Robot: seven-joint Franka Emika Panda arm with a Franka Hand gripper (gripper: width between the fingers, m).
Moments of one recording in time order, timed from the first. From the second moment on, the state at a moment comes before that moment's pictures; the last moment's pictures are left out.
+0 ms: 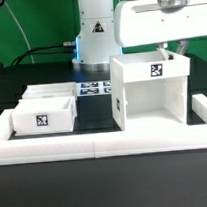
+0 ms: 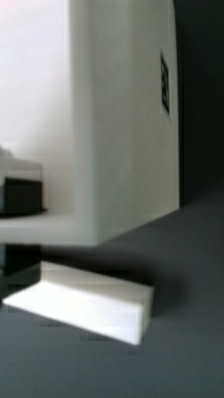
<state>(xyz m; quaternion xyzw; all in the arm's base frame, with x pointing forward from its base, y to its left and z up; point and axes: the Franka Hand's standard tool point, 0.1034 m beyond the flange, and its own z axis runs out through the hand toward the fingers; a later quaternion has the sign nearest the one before) 0.534 0.105 0.095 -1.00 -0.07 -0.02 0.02</state>
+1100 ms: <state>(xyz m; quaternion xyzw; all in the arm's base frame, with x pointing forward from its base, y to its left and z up) 0.574 0.116 0.098 -1.00 0.02 -0.04 0.03</state>
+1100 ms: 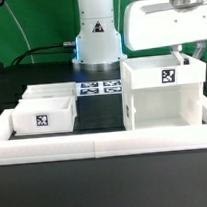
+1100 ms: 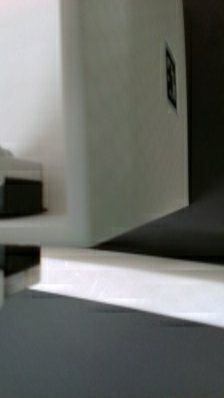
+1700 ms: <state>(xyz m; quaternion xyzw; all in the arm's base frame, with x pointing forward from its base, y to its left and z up) 0.579 0.120 0.102 -0.98 0.20 -0.04 0.06</state>
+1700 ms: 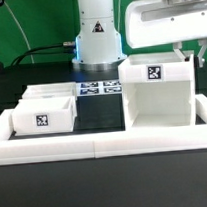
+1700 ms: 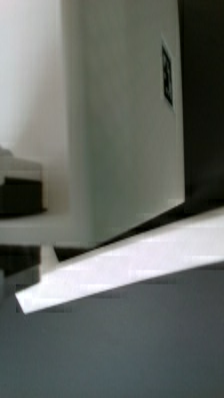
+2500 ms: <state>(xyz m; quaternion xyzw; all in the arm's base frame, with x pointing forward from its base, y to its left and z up) 0.588 0.105 0.106 -0.88 0.47 -0.02 0.09</state>
